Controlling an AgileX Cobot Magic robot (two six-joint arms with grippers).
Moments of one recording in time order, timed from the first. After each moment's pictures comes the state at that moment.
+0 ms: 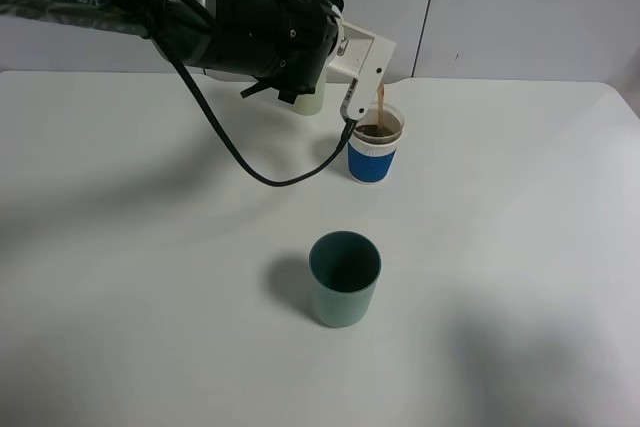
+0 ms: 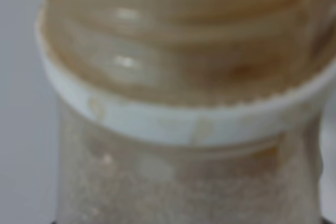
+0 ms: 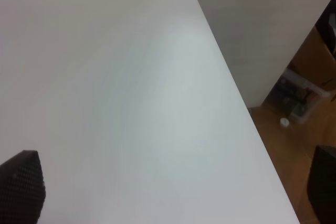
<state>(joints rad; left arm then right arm) -0.81 2.09 -1.49 1.58 0.62 -0.06 -0.01 0.00 -0.50 -0.26 1.07 0.17</state>
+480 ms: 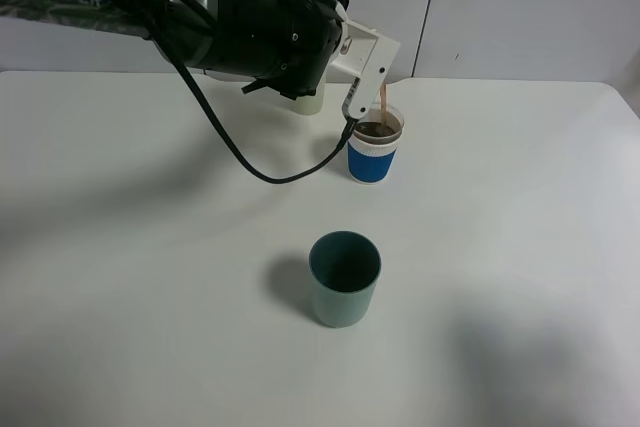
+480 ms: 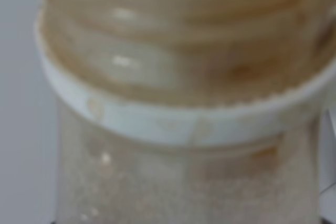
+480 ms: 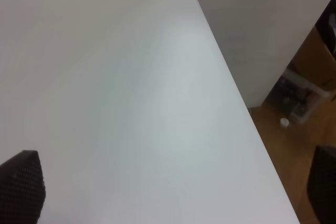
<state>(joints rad) -0.82 2.09 -1.49 1.63 0.62 -0.07 -0.01 0.00 -0.50 -0.26 1.07 0.17</state>
